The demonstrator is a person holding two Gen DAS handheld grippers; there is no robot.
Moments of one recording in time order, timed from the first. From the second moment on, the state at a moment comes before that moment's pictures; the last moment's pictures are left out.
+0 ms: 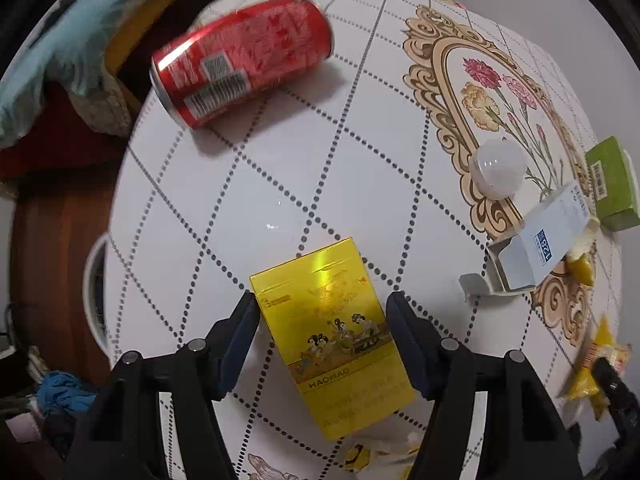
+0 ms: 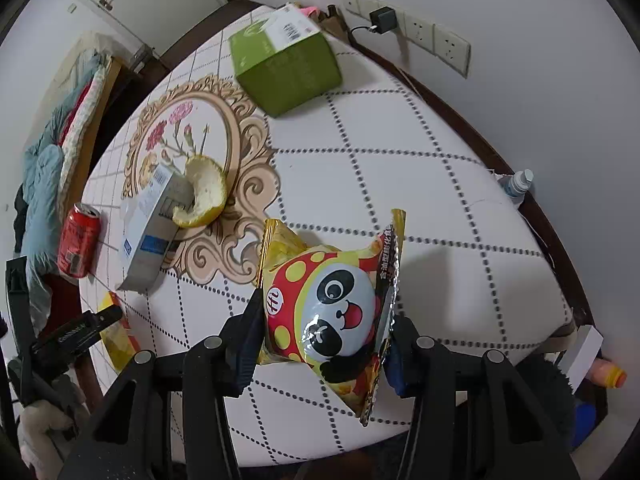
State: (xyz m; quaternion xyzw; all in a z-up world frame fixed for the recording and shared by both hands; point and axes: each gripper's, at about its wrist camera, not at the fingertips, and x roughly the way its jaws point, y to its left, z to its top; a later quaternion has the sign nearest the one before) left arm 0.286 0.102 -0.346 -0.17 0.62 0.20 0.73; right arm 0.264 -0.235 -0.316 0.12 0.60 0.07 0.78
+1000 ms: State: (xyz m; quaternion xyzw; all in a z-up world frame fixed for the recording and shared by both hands) left arm 0.193 0.067 -0.266 -0.12 0.53 0.21 0.81; right arm 0.253 -0.170 -0.273 0.06 0.55 0.11 0.82
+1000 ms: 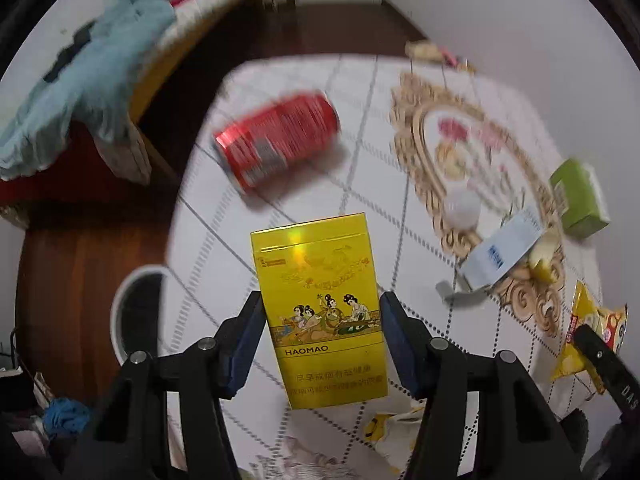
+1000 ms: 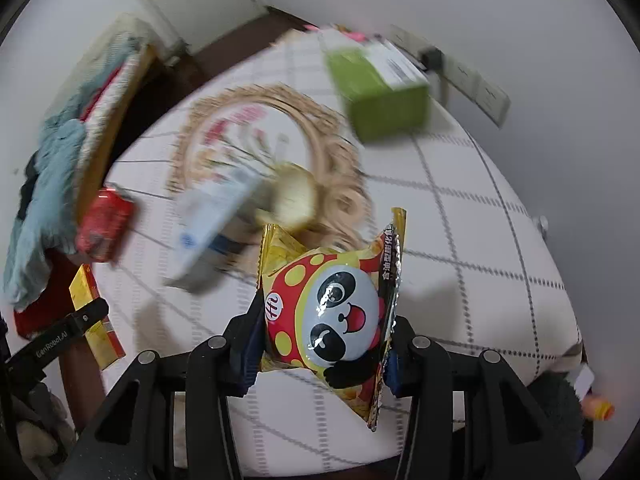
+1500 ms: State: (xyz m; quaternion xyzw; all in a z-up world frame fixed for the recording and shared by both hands) left arm 0.077 0.239 -0.158 -0.18 0.42 0.28 0.85; right arm 0.201 0.046 -0.200 0.01 0.52 0.33 0.79
